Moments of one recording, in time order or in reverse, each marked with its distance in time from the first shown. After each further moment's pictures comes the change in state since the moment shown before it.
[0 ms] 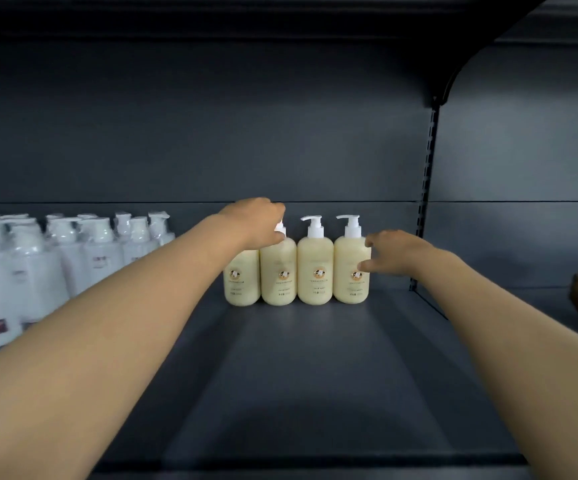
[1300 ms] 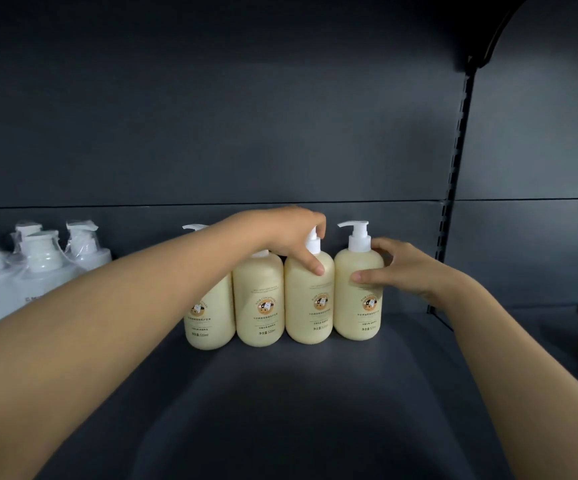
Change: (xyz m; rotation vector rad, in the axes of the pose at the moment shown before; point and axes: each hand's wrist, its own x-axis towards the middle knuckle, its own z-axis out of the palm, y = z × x) left_hand 0.126 0.019 0.049 -0.254 -0.221 0.243; right_hand 0.078 0.031 0.044 0.940 -0.029 -0.010
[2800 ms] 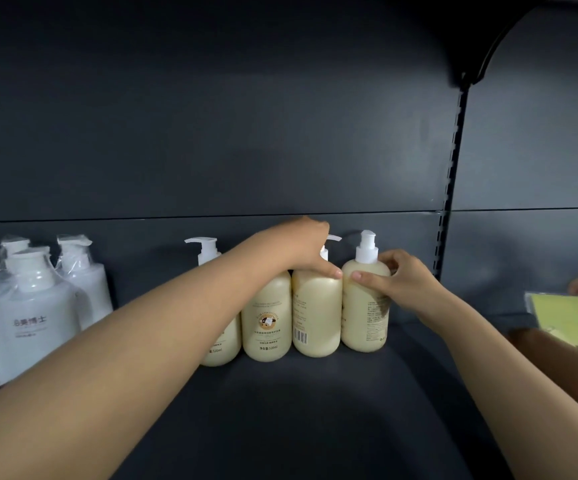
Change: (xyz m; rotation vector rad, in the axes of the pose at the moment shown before) left_hand 0.011 0.010 0.007 0.055 0.110 0.010; right_hand 0.004 0.011 0.013 -0.018 0.320 0.058
